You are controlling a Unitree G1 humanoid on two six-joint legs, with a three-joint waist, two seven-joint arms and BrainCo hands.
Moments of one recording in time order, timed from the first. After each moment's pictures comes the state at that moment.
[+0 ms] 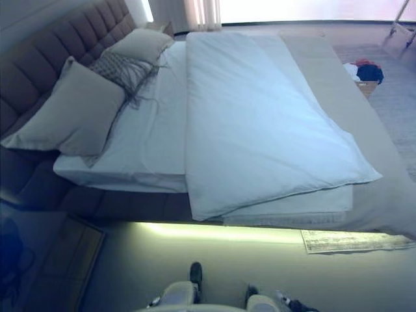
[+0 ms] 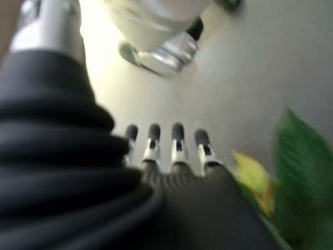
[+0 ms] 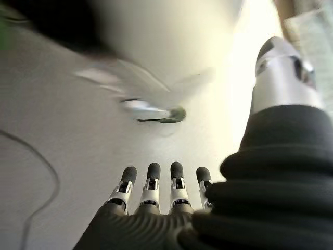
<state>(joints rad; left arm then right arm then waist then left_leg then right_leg) 0.03 0.21 -0.07 1.36 -0.58 0.07 0.03 -0.05 -0.21 0.15 1.45 0.47 0.16 0.10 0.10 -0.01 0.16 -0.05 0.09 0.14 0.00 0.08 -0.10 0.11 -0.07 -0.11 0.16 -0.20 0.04</state>
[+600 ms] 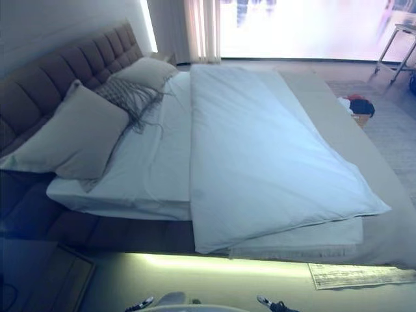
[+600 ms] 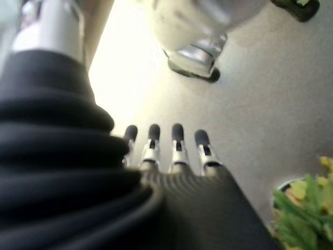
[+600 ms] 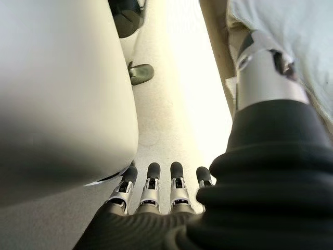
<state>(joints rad) -0.01 0.21 -0.14 1.36 -0.51 0.14 0.02 -0.04 -0.21 0.13 1.39 0.56 0.13 0.07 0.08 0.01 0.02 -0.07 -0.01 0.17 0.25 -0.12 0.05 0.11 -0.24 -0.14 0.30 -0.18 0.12</state>
